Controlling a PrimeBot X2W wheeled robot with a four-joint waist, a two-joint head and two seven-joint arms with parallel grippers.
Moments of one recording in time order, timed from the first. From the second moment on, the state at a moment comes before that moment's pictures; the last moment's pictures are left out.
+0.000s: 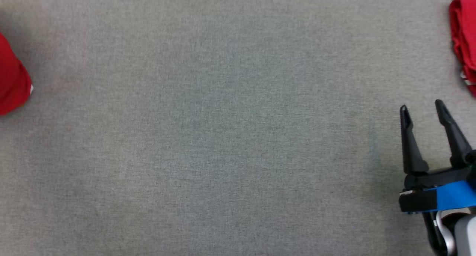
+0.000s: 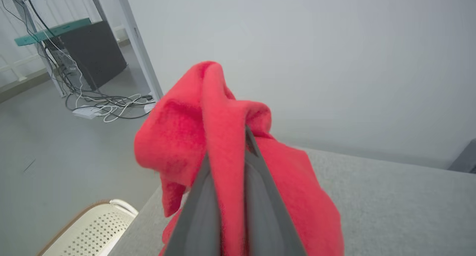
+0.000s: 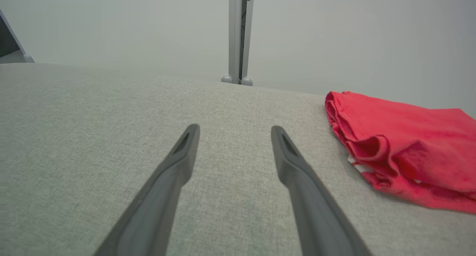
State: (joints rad) left arm -0.98 0.45 0.11 0.98 -0.21 -0.12 -0.15; right arm -0.14 -0.17 -0.08 -0.09 0.11 0.13 -0.13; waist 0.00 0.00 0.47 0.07
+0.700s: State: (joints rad) left arm -1.10 0.31 -0.19 0.43 -0.20 -0.13 -0.15; right arm -0.15 -0.07 -0.01 0.15 0.15 0.13 -0.24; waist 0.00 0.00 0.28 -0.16
